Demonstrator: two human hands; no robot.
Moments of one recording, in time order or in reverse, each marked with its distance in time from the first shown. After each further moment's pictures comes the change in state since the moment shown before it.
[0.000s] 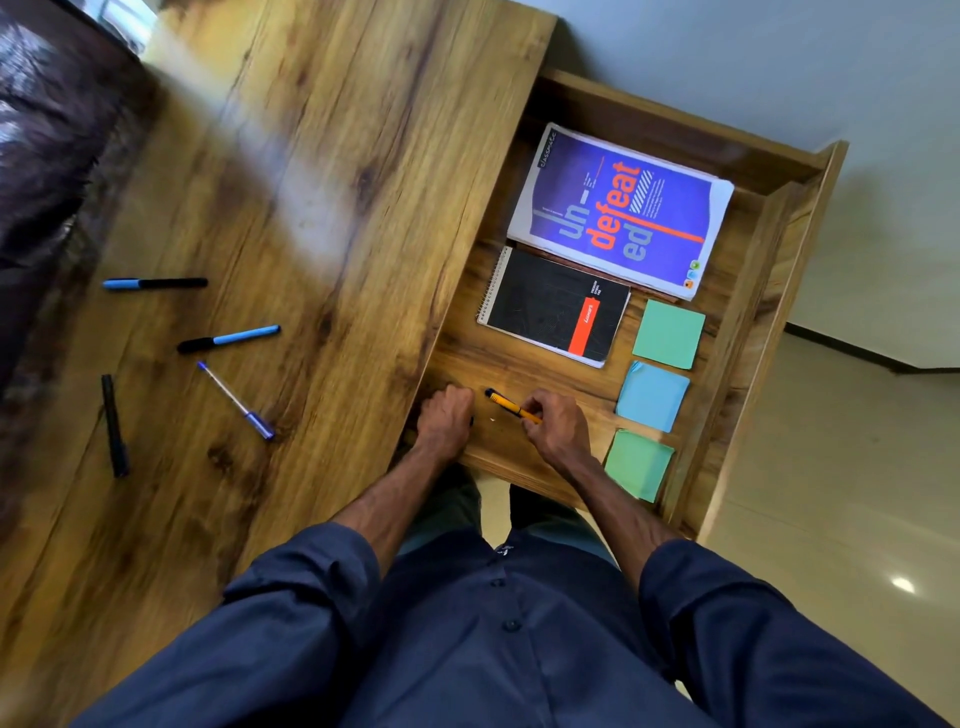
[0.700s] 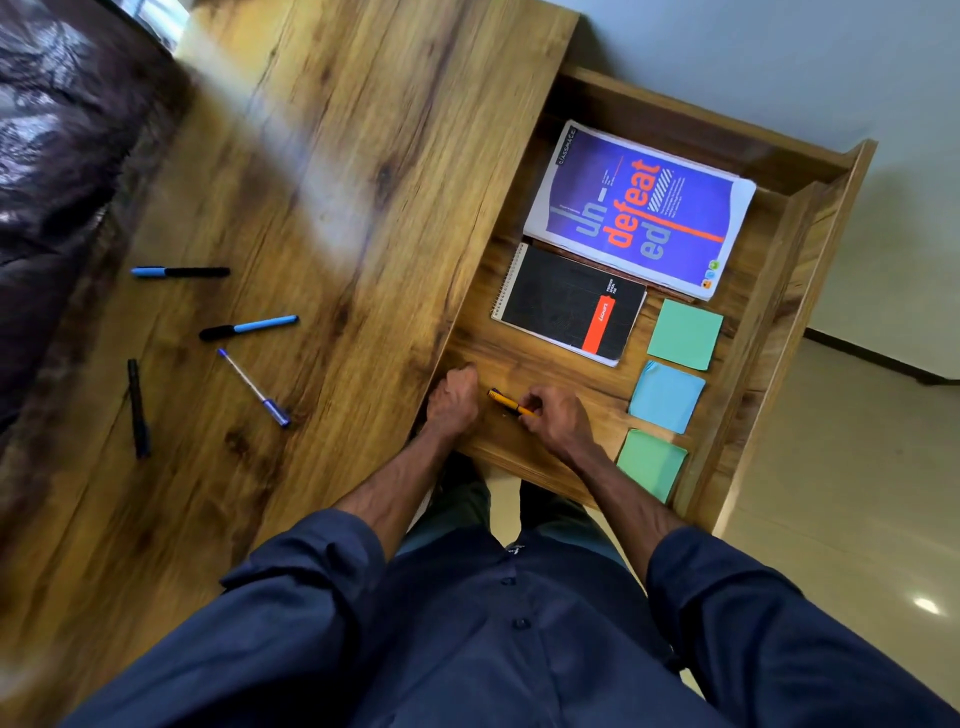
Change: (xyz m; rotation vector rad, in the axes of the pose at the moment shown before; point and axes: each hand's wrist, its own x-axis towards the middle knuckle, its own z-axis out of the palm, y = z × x) left_hand 0.005 0.003 -0.017 -0.202 0.026 -0.189; right_hand 0.011 -0.011 -0.003 -0.006 -0.146 -0.044
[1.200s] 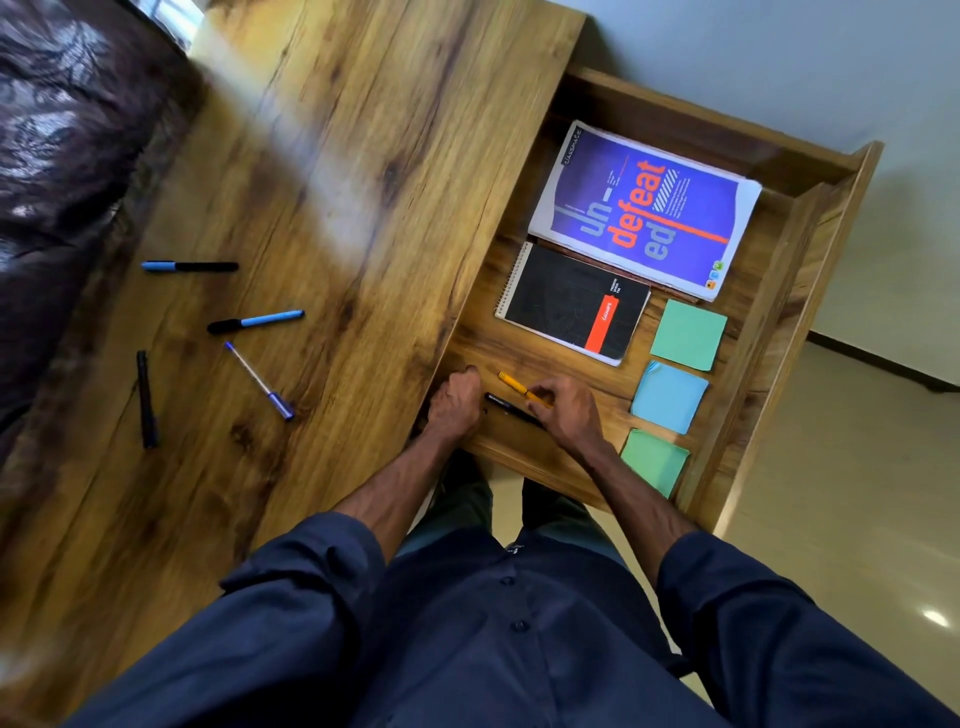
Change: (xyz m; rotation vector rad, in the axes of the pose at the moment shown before) left_hand -0.008 -0.004 0.006 -0.046 0.004 0.028; right_hand 0.000 0.010 -0.005 -0.008 0.127 -0.095
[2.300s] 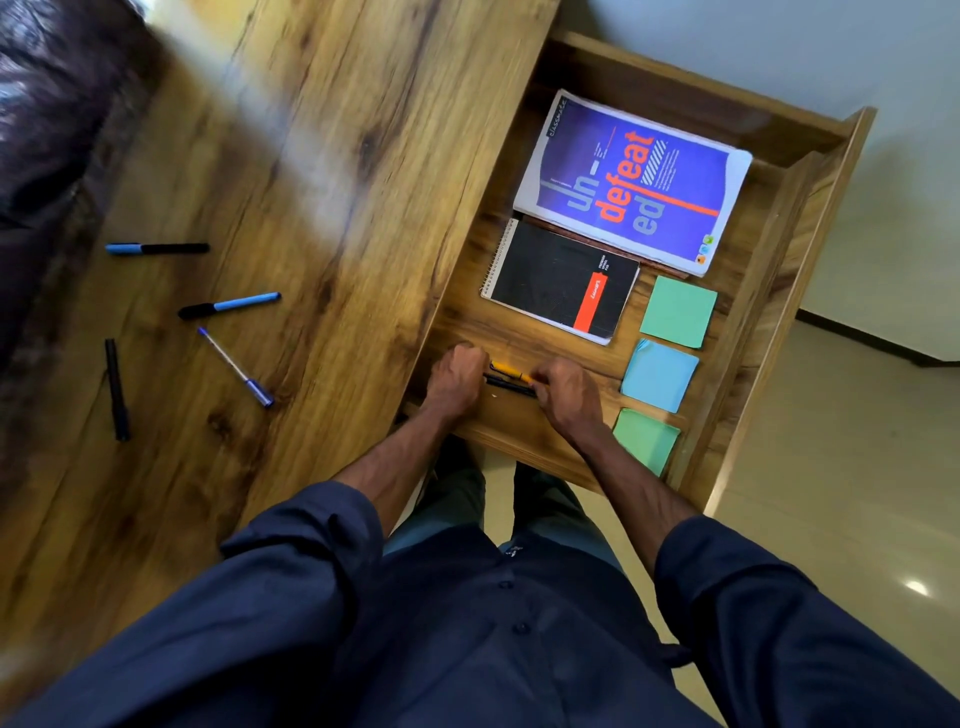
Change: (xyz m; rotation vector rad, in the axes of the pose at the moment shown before) left_hand 0.018 0.008 0.015 0.059 0.103 0.162; right_hand -0.001 0.018 0.004 -0.226 0.073 -0.063
